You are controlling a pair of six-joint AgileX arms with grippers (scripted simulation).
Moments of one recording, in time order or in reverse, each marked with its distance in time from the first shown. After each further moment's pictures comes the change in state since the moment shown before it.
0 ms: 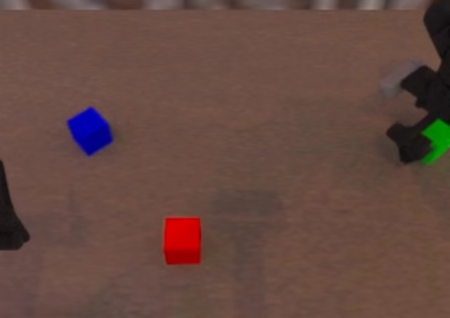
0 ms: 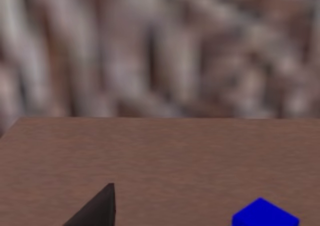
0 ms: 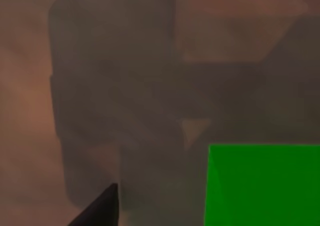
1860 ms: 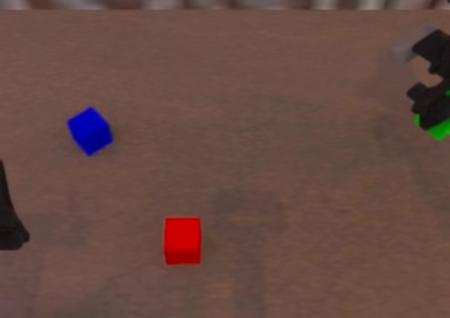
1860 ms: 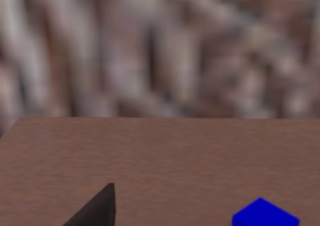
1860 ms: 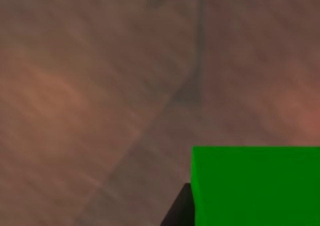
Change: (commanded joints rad) left arm 0.000 0.000 0.000 0.000 0.000 0.000; right arm 0.011 -0.103 0.160 -0.248 -0.013 0.008
